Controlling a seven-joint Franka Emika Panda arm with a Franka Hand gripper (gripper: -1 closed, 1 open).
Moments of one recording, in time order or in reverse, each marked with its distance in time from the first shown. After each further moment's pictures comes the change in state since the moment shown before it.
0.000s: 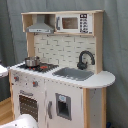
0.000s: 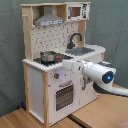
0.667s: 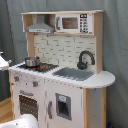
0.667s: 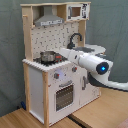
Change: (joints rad) arm -0.085 0.028 -0.065 0.125 0.009 -0.122 0.081
